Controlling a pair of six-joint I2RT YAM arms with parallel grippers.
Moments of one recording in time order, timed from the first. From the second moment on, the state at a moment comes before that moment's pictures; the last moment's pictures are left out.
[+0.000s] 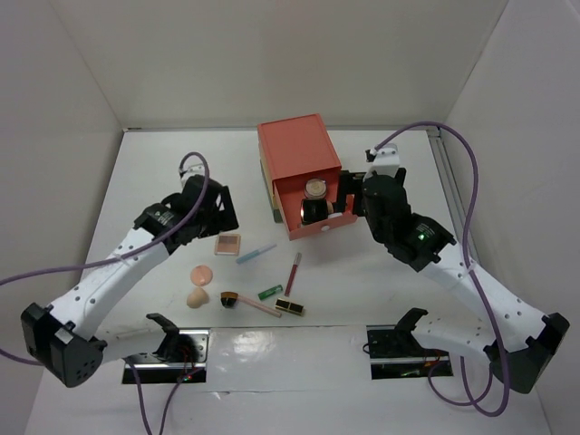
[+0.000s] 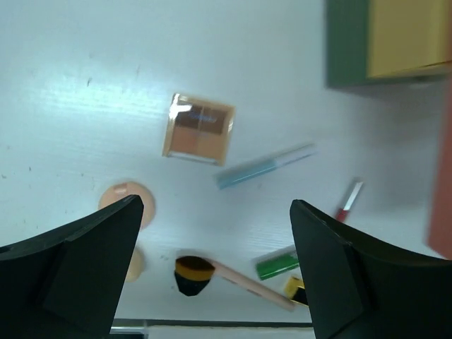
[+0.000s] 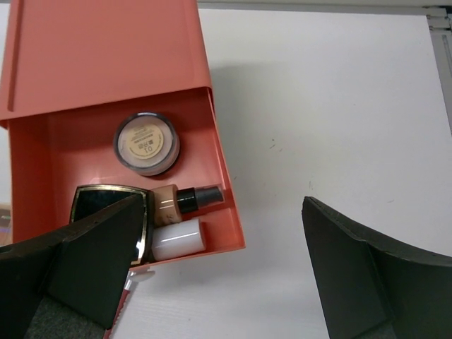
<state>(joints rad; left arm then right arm) -0.56 1.14 1.14 -0.85 -0.35 -0.69 0.71 0.99 1.07 -0.46 0.60 0.28</state>
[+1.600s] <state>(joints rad) -0.41 1.71 1.02 -0.53 -0.19 -0.50 0.69 1.00 1.06 -0.44 0.75 0.30</state>
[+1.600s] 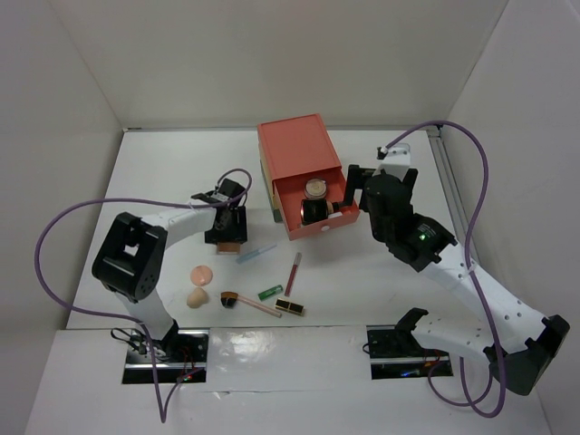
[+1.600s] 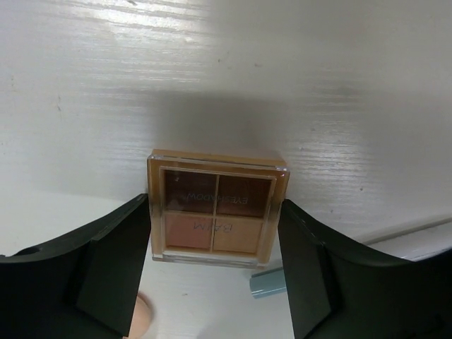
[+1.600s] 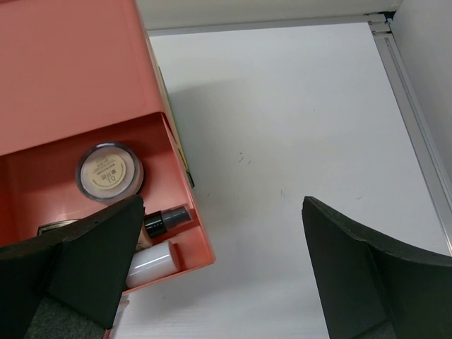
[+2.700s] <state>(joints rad) -0.80 1.90 2.03 -0.62 -0.01 -0.26 0.68 0.87 1.03 -0.41 0.75 0.29</state>
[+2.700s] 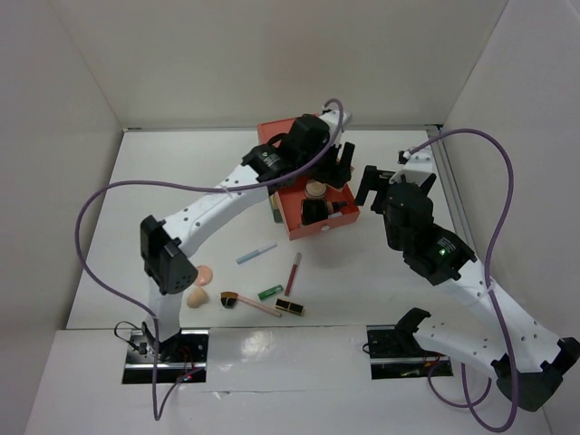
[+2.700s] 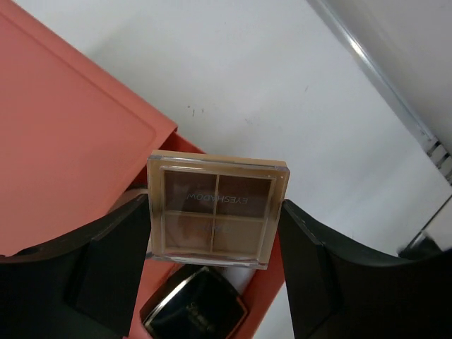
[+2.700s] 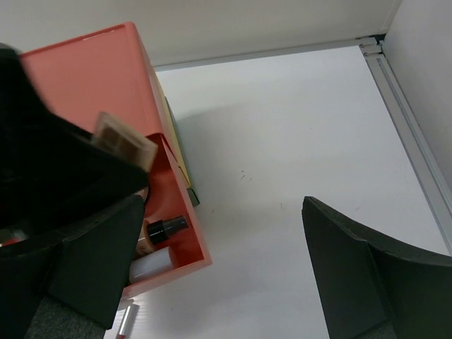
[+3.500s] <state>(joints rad) -0.85 2.01 2.02 -0.69 -0.22 -0.27 0.68 0.87 1.02 -0.40 0.76 0.28</state>
